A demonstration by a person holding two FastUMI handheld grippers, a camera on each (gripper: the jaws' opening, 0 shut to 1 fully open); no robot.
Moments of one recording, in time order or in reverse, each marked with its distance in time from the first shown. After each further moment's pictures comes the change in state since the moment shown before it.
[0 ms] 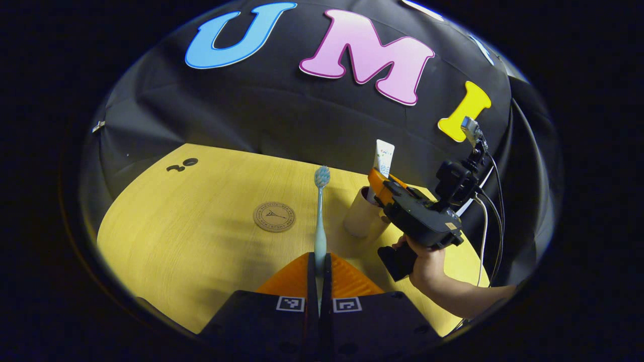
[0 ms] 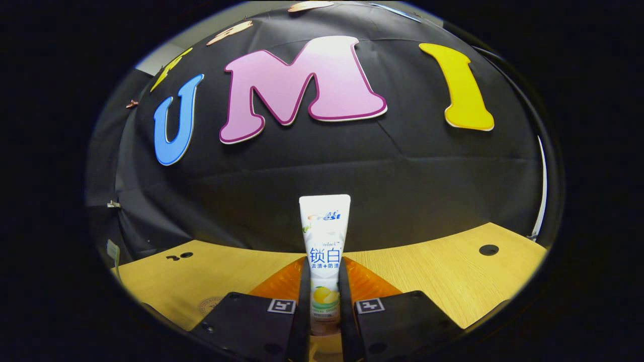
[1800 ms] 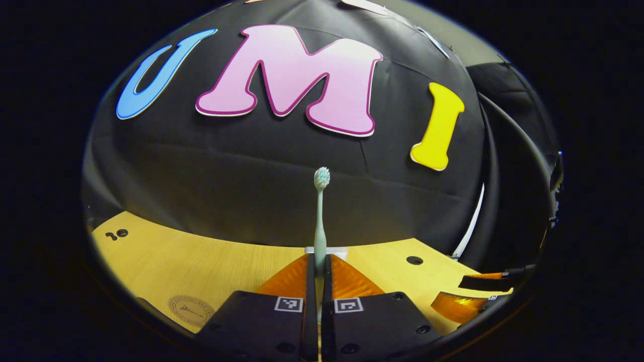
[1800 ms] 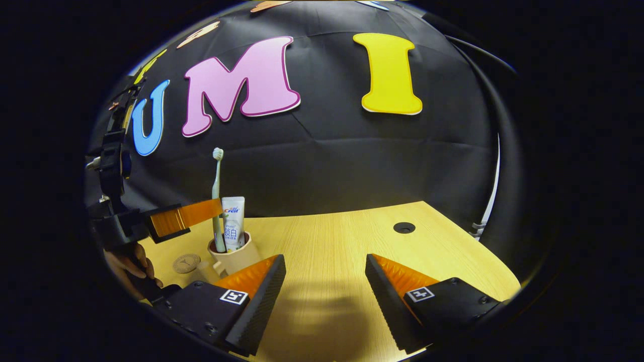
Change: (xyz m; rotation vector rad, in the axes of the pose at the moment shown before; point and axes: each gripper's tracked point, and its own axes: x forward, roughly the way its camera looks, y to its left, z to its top) left arm 0.171 -0.115 0.121 0.196 -0.394 -0.138; right arm -0.123 -0.142 0.000 0.000 0.174 -0.153
